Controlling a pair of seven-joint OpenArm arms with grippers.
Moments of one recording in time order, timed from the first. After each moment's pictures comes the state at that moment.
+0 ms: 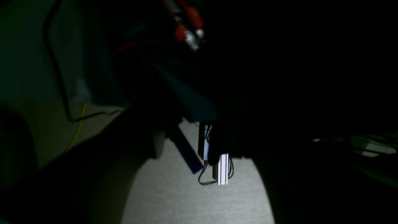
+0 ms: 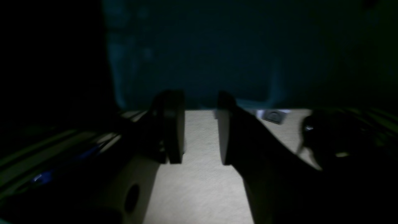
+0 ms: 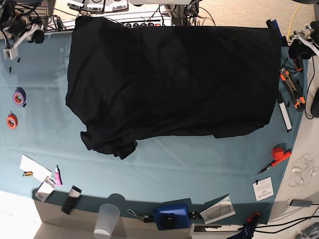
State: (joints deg) left arm 33.5 -19.2 -49.5 104.4 -56.0 -36.2 65.2; right arm -34.4 24.1 53.6 98.0 56.0 36.2 -75.5
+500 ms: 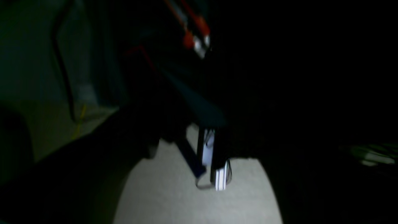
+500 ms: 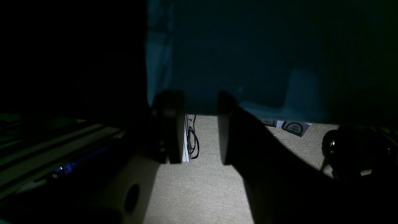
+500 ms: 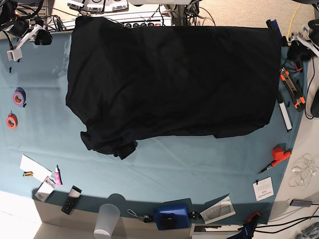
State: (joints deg) left arm 33.3 -18.8 -49.3 101.5 -56.1 -35.3 63.4; right arm -34.2 24.0 53.6 97.8 62.1 37.9 -77.4
